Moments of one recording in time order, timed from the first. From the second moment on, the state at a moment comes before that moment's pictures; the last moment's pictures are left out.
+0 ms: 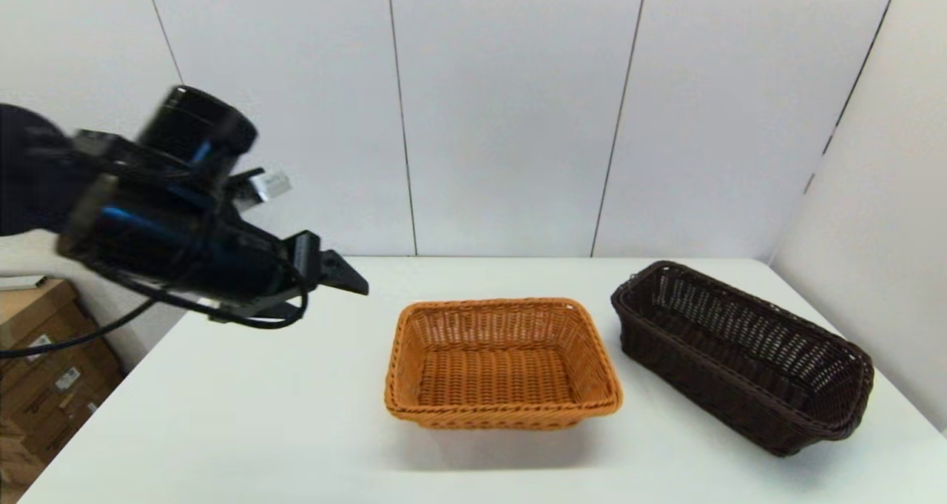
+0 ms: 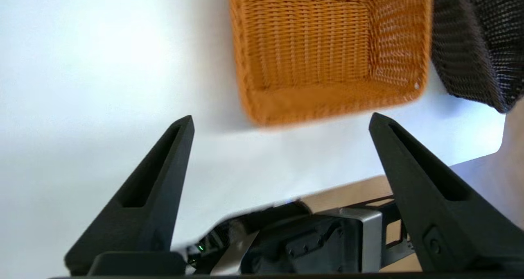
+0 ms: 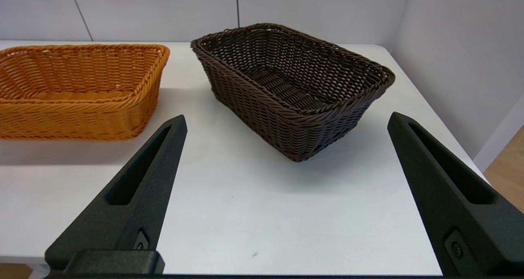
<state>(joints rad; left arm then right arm) -0.36 1.57 -1.29 0.61 -0.20 -0.50 0.00 0.00 0.00 0.00 0.00 0.00</state>
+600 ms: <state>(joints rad) -0.30 0.79 -0.89 0.89 0.08 -0.47 0.00 0.00 0.00 0.00 0.00 0.00</state>
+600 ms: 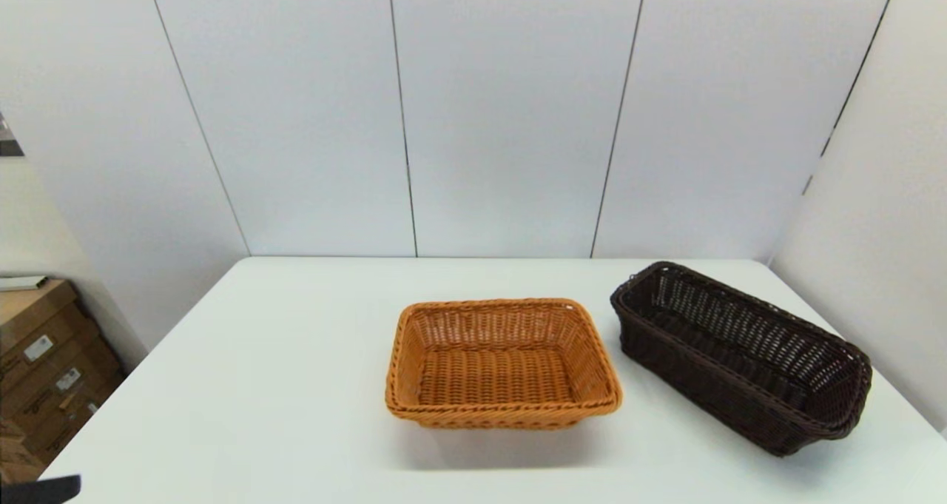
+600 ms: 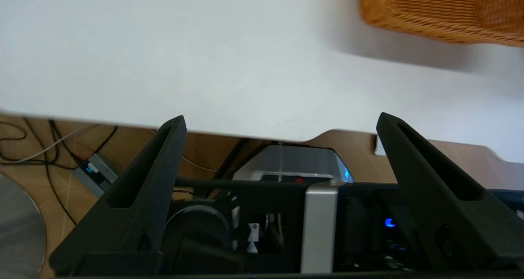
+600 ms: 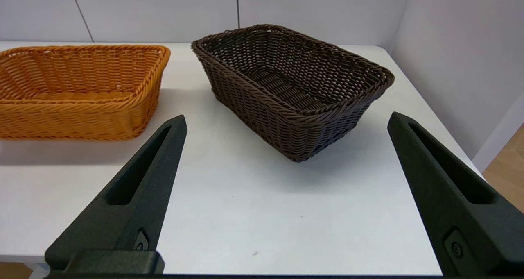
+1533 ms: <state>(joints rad) -0.01 0.14 -0.53 0.92 0.07 -0.28 0.00 0.00 0.00 0.00 0.00 0.00</state>
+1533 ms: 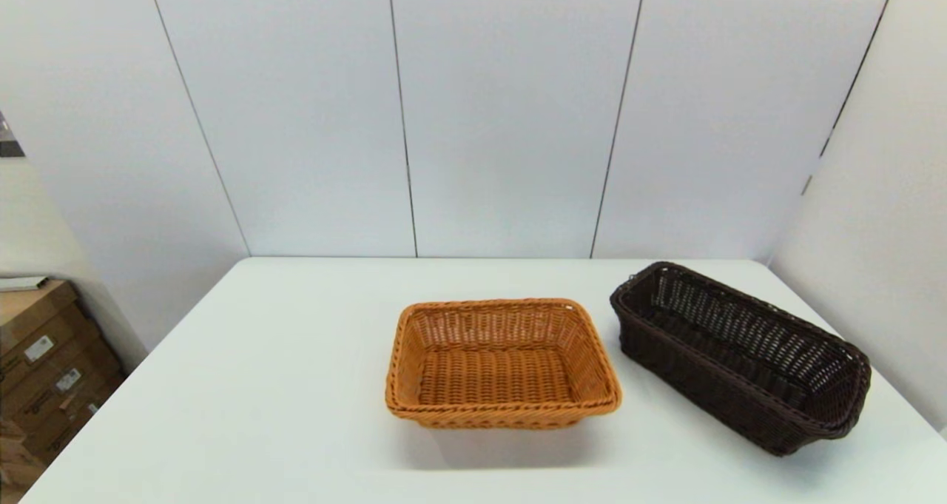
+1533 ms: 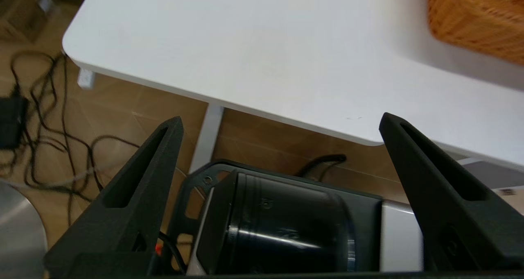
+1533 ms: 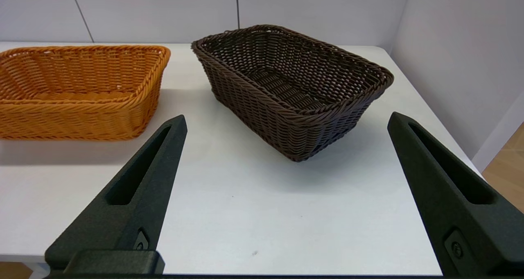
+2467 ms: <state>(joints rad) 0.00 0.00 -0.06 0.14 0.03 0.00 0.00 0.00 0.00 0.00 0.00 0.00</state>
